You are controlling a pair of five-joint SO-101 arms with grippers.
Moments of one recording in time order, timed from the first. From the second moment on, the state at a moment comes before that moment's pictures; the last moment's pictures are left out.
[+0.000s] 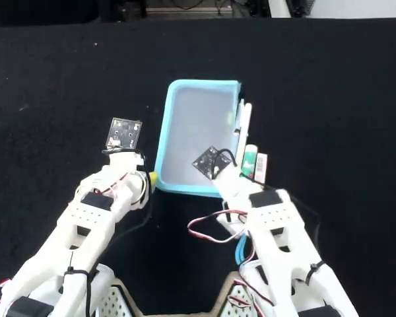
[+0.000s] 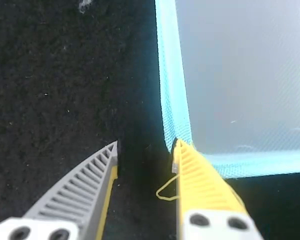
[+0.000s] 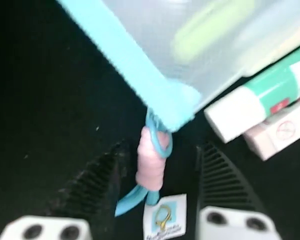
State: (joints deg) left arm 9.6 -36.9 72.8 22.0 3.3; right arm -11.2 -38.1 74.0 50.5 30.9
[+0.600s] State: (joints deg) left arm 9.6 -36.9 72.8 22.0 3.3; right arm -5.5 -38.1 70.4 50.3 31.2
